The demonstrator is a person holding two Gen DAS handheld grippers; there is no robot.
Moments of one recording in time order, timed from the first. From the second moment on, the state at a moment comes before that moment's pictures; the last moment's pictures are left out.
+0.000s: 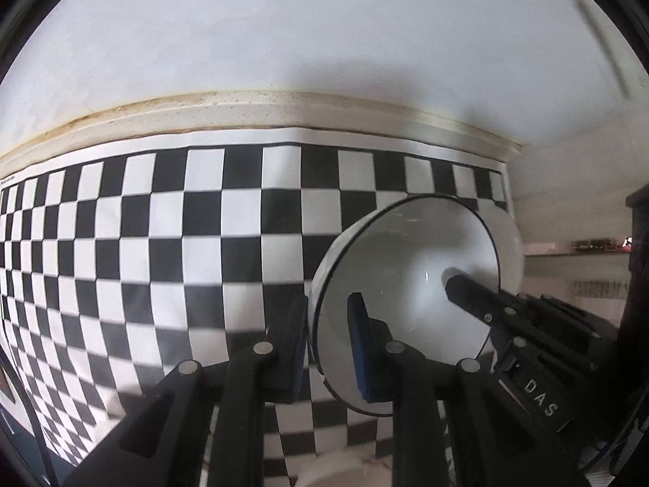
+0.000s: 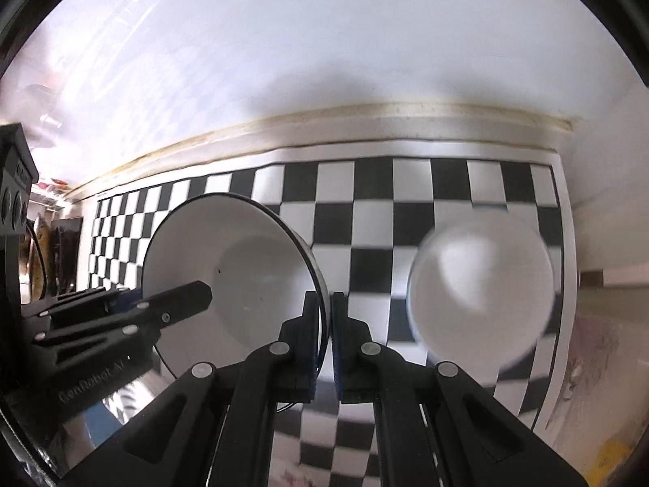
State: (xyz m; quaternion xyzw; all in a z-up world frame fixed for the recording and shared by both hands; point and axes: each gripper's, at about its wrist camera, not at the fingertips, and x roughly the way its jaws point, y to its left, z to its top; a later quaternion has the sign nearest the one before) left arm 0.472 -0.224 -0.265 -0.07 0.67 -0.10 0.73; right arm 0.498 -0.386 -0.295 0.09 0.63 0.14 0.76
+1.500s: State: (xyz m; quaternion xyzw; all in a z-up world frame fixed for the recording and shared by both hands) left arm 0.259 -0.220 -0.325 -0.02 0.75 -0.13 0.65; right arm 0.262 -0.399 -0.347 0.09 0.69 0.15 0.70
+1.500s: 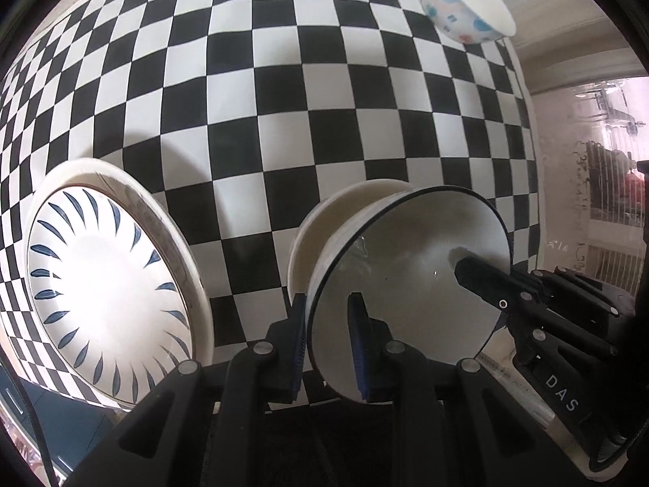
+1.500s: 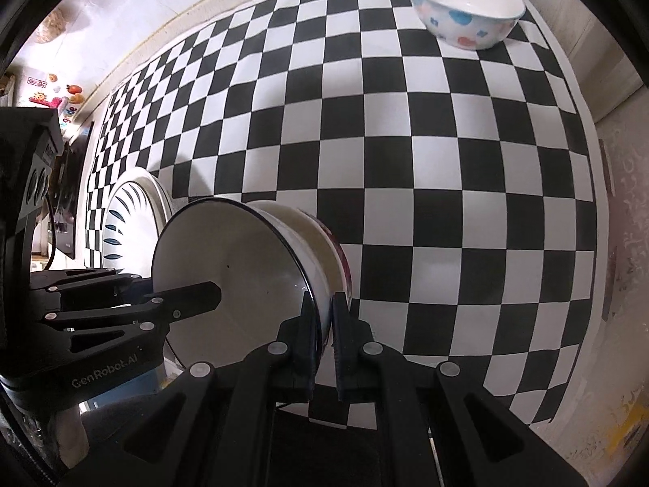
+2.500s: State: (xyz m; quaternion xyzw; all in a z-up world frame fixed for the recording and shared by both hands) left arm 0.265 -0.218 -0.338 -0.03 0.78 -0.11 0.61; right arm 0.268 -0.406 -0.361 0.14 0.73 0.15 0.66
